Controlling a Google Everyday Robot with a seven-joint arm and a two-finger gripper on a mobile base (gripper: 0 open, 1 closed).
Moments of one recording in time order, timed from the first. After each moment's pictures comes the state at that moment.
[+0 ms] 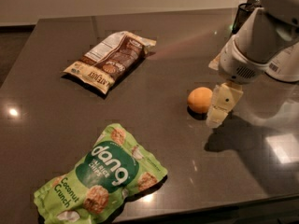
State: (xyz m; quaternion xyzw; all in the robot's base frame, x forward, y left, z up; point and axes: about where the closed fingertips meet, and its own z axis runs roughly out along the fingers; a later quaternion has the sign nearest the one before) arm 0.497 -0.157 0.885 -0.62 0.77 0.04 0.16
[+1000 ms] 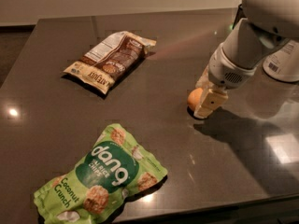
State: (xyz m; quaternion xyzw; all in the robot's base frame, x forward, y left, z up) arm 0.505 -0.141 0.862 -0.63 0.76 0.07 0.15
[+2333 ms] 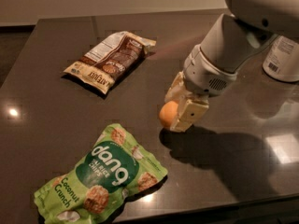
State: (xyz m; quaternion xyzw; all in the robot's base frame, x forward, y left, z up) arm 0.440 -0.064 0.889 -0.72 0.66 0.14 0.16
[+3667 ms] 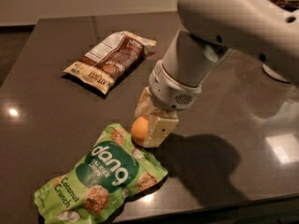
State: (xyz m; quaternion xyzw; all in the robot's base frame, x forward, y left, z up) arm 0.410 0.003 0.872 -0.78 0.59 0.16 0.15
